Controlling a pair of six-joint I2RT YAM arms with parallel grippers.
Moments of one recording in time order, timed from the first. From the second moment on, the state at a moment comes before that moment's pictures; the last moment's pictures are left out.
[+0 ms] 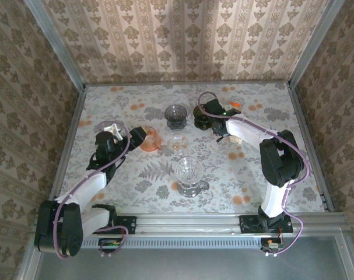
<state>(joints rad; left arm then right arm) -0.20 1.09 0.42 0.31 0.41 -0.80 0.43 1.84 1.34 -0.71 0.52 0.49</state>
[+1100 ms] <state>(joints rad) -0.20 1.09 0.42 0.31 0.41 -0.80 0.42 1.90 1.38 -0.72 0.60 0.47</state>
